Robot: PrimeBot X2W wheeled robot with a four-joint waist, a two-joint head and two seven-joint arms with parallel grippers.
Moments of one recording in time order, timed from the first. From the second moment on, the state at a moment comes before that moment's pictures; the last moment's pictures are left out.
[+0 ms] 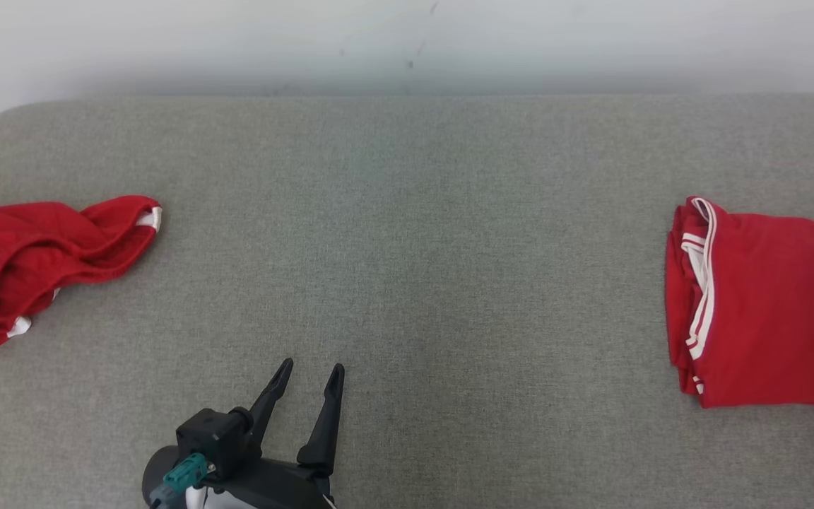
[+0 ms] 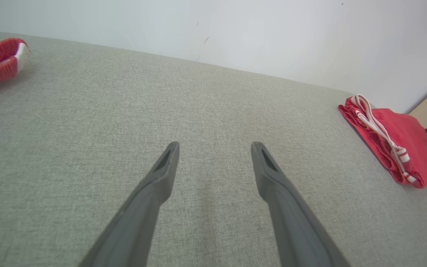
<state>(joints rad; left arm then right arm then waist) -0.17 0.13 -0.51 0.19 -0.40 0.06 -0.16 -0.90 -0.60 0.79 1.23 0.72 0.04 0.23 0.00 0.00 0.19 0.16</state>
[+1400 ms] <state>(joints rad) 0.06 0.23 -0.31 0.12 -0.43 0.12 -0.22 -0.27 -0.44 0.51 0.61 0.84 -0.02 -0.25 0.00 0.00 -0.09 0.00</state>
